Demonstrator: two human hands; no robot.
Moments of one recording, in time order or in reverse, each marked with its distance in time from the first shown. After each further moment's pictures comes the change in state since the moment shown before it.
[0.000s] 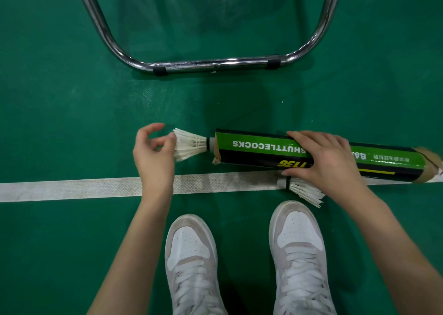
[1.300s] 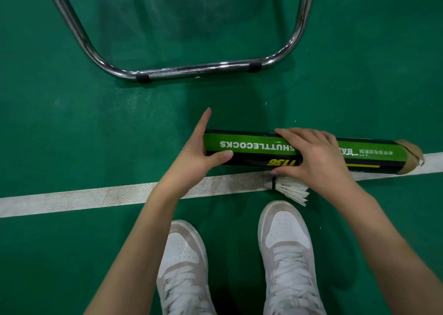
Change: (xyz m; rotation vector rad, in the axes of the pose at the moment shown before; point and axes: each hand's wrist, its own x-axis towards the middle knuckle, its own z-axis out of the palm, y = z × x) left_hand -0.020 0.022 0.044 0.150 -0.851 0.058; right_hand -0.001 0.005 -0.011 0.026 0.027 -0.012
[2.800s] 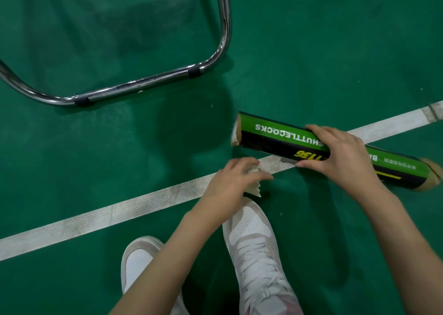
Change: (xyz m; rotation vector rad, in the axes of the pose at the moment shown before) left_hand 0.005 -0.006 0.135 0.891 -0.407 0.446; right_hand -0.074 0.103 -0.033 0.008 0.006 0.405
